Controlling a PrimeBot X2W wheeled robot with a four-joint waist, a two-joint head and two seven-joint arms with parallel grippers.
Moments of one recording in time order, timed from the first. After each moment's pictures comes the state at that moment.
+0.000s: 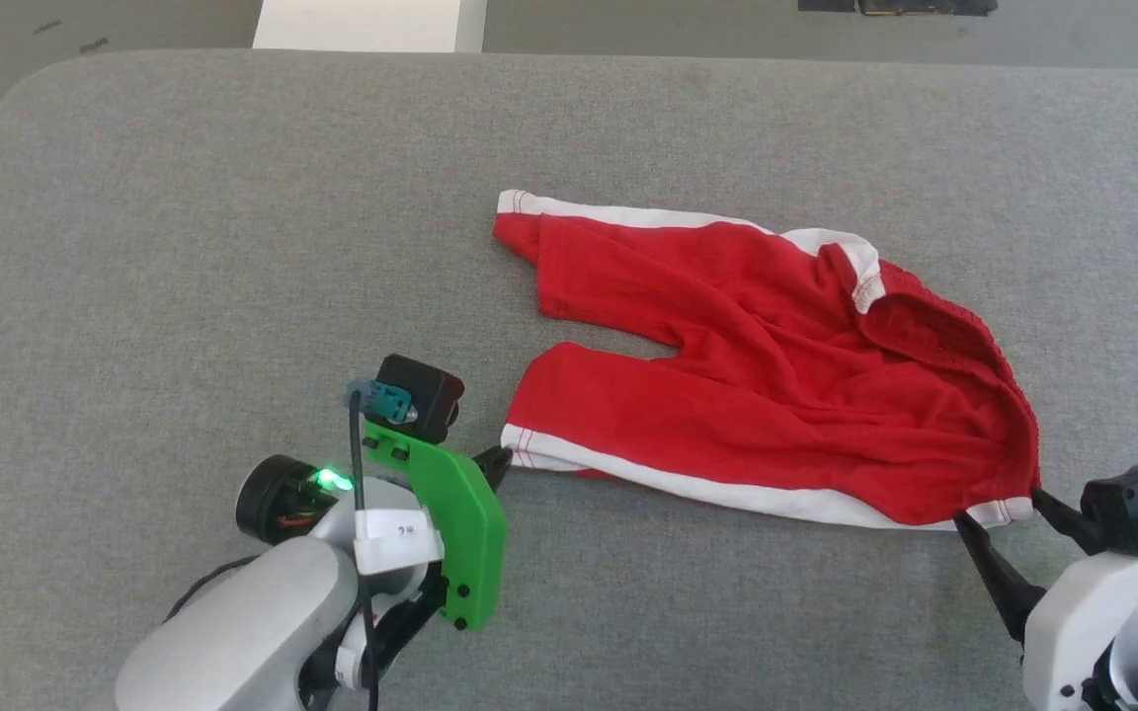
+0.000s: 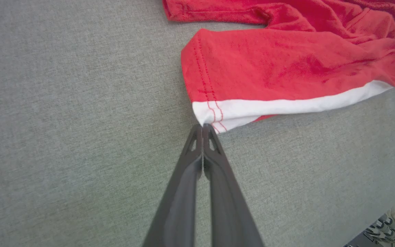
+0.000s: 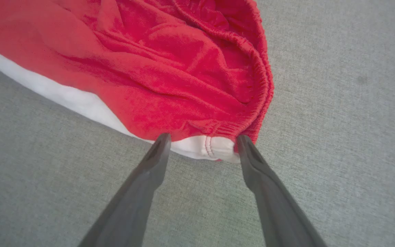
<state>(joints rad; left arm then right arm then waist) -0.50 0.56 -0.88 -0.11 -0.86 0.30 0.45 0.08 -0.38 0.03 -0.18 0.30 0.13 0.46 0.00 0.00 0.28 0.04</state>
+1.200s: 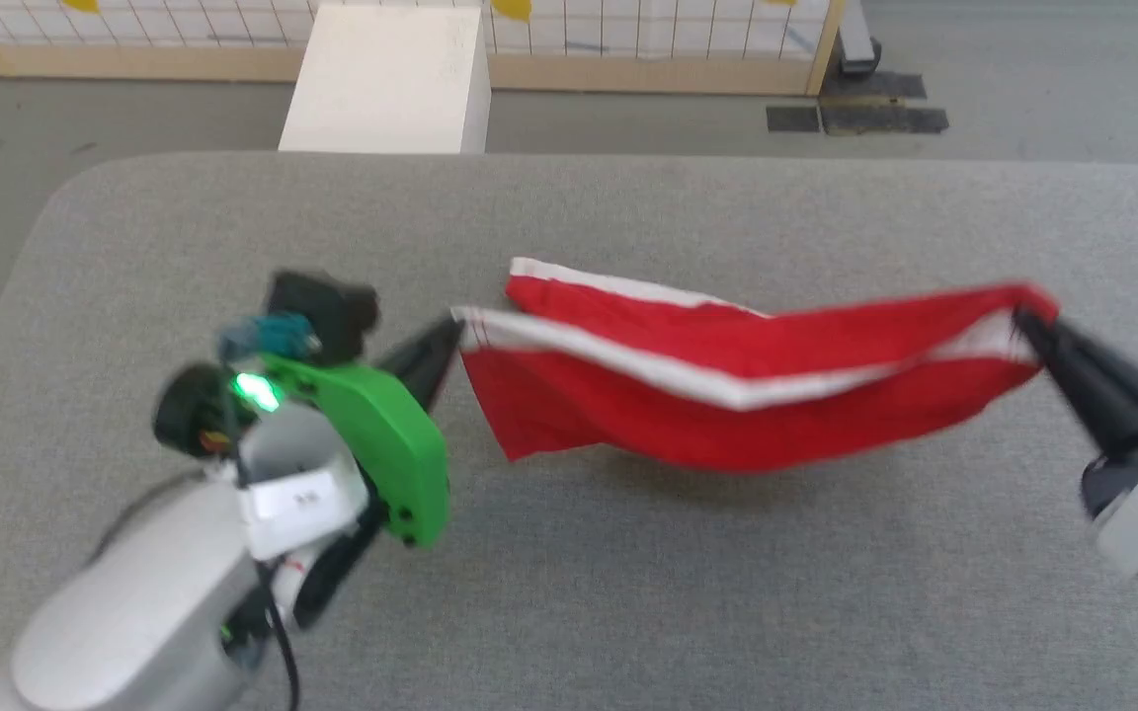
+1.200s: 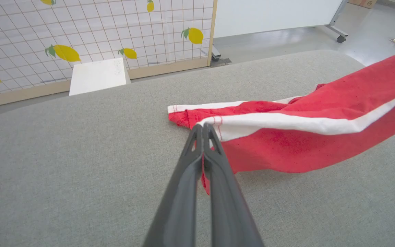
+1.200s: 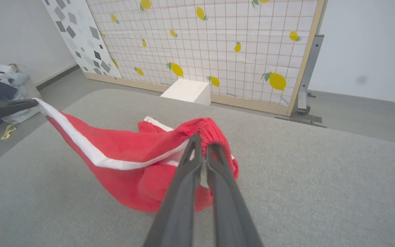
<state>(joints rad) -0.54 0.63 -0.77 -0.24 -0.83 0.31 0.33 -0.12 -0.48 0.01 -0.32 0.67 0.13 0.46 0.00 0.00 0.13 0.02</state>
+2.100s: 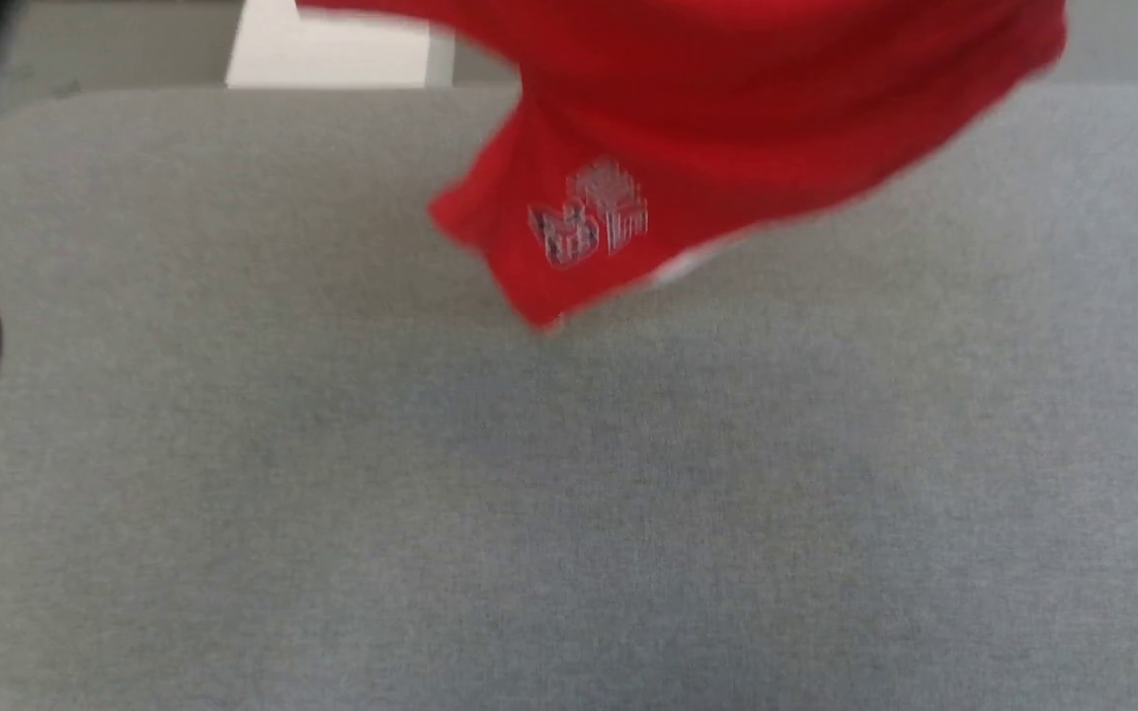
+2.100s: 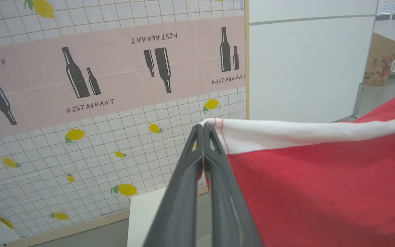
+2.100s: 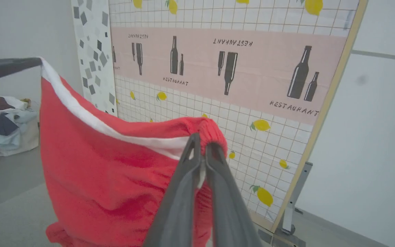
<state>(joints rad) -1.24 0.65 -0.55 0.03 -0.85 0.10 0.38 -1.08 -0.62 0.31 0.04 0.86 0.13 0.40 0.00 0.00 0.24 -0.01</state>
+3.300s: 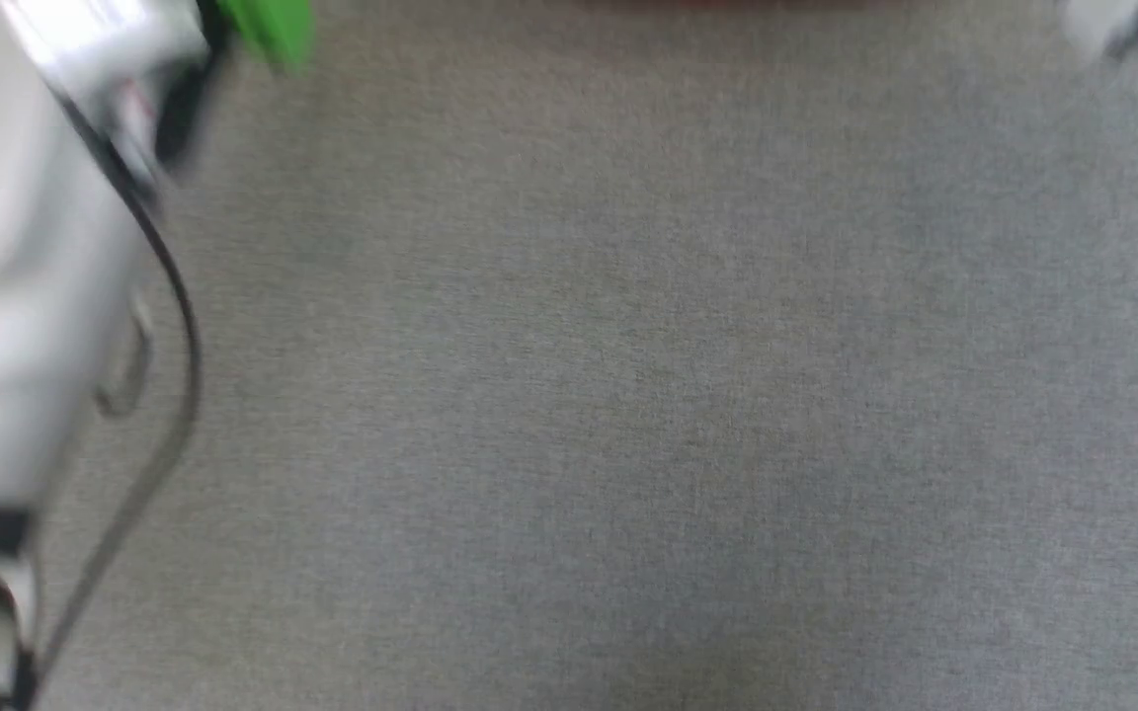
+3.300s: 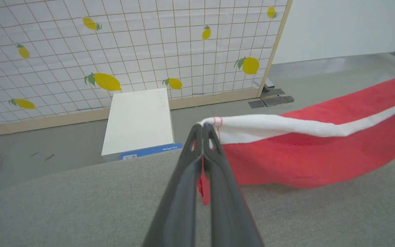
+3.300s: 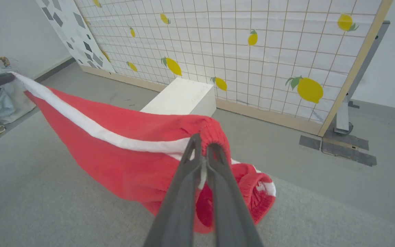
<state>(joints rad) -1.20 0.47 -0.64 0.41 -0.78 0.02 0.15 -1.29 -0.57 0.78 0.58 1.02 0.13 0.07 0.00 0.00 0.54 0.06</state>
